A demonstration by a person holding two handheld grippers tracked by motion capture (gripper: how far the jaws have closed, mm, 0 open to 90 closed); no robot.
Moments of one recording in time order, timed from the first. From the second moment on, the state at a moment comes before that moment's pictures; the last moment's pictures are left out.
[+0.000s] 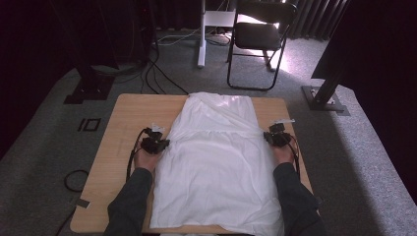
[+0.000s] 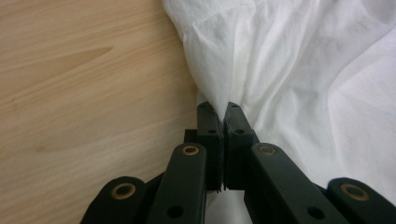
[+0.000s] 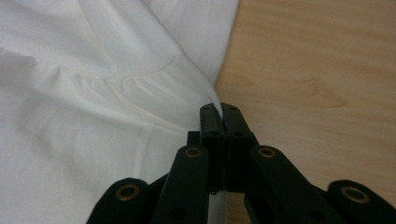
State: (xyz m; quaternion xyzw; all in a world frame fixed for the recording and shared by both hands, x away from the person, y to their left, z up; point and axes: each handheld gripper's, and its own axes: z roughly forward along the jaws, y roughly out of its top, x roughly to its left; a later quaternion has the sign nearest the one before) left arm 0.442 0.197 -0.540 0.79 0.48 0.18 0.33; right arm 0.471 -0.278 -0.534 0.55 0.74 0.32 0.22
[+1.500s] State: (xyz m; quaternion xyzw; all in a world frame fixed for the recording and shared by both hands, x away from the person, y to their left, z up) left arm 0.398 0.177 -0.520 0.80 0.43 0.20 0.37; right arm 0.428 -0.185 -0.513 0.40 0.82 0.36 0.18
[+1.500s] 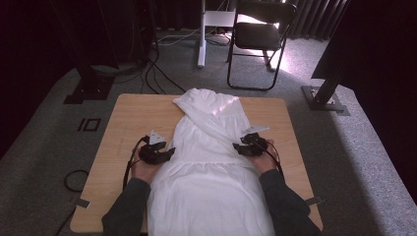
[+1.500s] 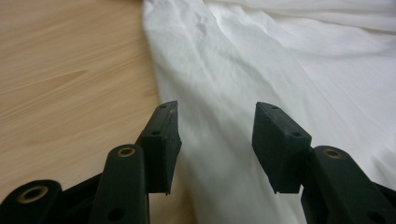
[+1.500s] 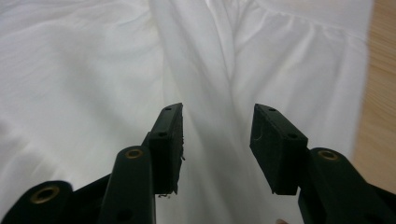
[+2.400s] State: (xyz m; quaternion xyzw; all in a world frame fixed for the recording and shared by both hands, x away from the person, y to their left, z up) left arm 0.424 0.171 -0.525 0.79 0.45 0.21 0.36; right arm 0.465 -0.231 -0.551 0.52 0.77 0.33 0.20
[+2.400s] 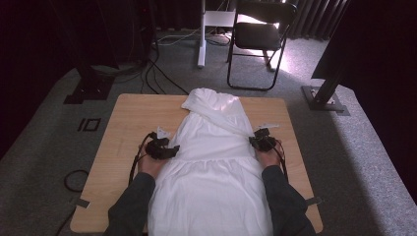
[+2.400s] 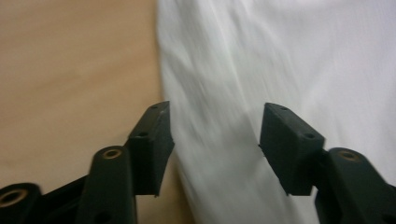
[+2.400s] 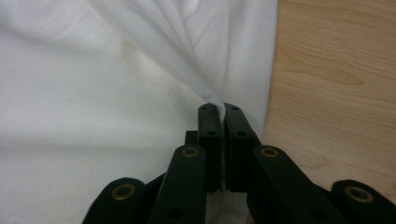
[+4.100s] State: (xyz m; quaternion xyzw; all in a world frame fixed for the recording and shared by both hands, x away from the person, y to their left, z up) left arm 0.327 0.172 -0.556 0.83 0.38 0.20 0.36; right arm 0.411 -0.132 -0.521 0.38 0.85 0.34 0.16
